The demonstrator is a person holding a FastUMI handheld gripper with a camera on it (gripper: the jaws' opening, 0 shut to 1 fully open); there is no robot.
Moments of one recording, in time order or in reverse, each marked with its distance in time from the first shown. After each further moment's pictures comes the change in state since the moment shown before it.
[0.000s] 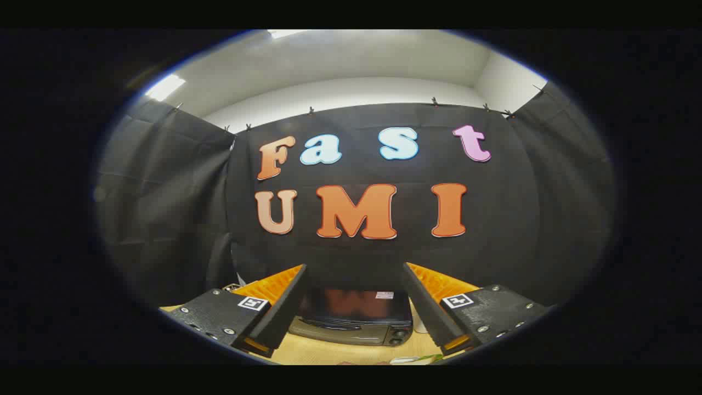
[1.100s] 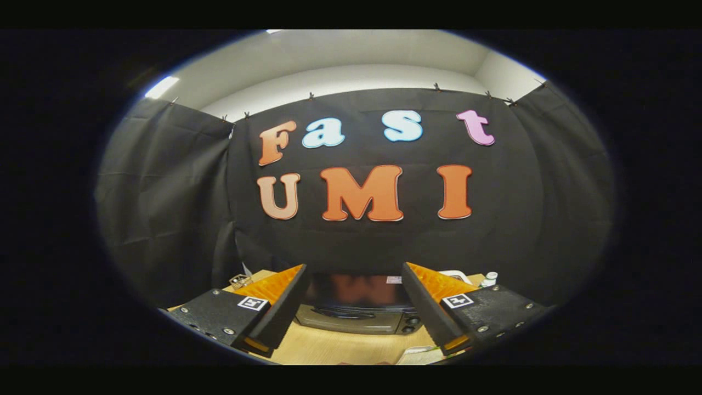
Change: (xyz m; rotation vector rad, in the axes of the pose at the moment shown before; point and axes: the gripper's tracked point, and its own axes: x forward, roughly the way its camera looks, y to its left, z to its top) arm 0.001 0.028 -0.034 0.022 0.122 0.012
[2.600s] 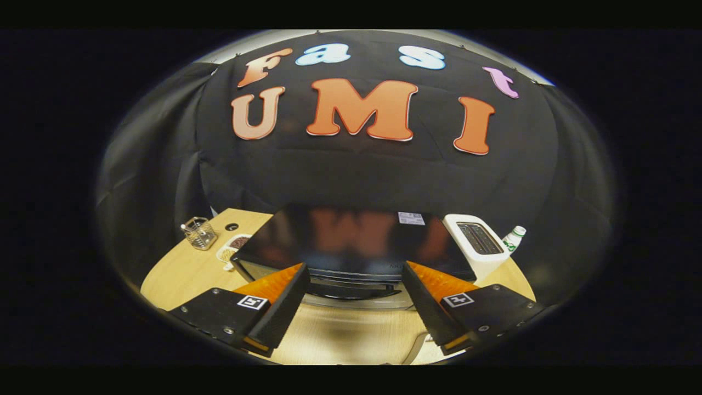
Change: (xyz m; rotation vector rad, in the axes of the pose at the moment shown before) arm 0.116 0.016 -0.183 -0.112 0.451 -0.129
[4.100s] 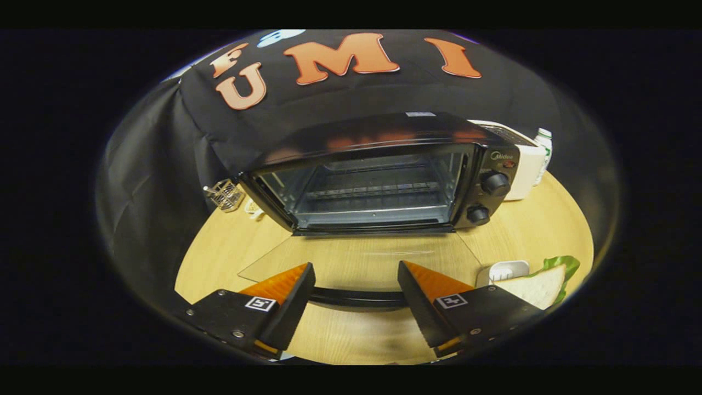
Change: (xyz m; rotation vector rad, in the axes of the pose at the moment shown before) arm -0.038 0.023 -0.155 0.205 0.320 0.206
